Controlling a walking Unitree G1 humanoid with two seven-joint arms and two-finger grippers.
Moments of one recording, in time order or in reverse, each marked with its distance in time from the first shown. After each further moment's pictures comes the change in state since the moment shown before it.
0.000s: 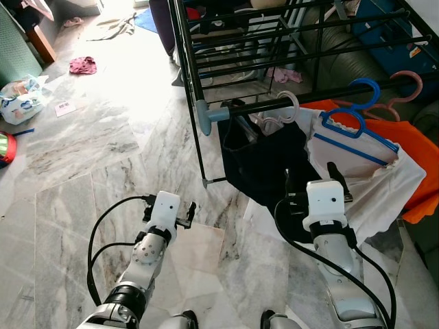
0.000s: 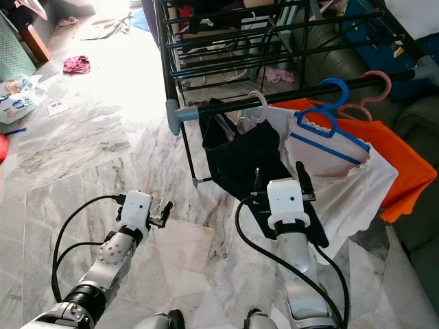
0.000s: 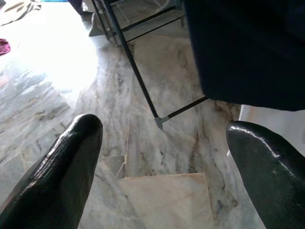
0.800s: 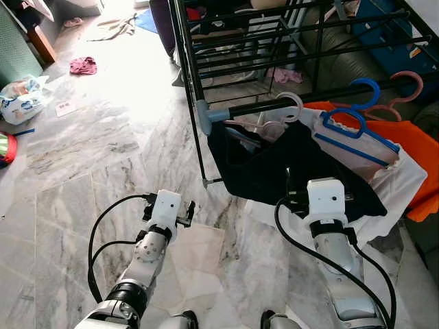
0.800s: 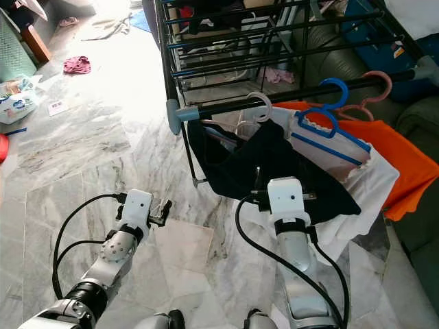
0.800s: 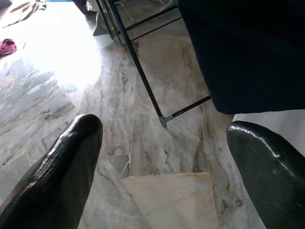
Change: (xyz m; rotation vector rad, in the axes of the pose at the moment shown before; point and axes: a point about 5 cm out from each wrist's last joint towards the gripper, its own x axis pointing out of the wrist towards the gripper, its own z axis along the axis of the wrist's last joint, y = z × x) left arm 0.003 -0.001 0.003 0.014 0.004 0.008; right arm 0.002 0.000 0.002 0.028 0.007 -0.007
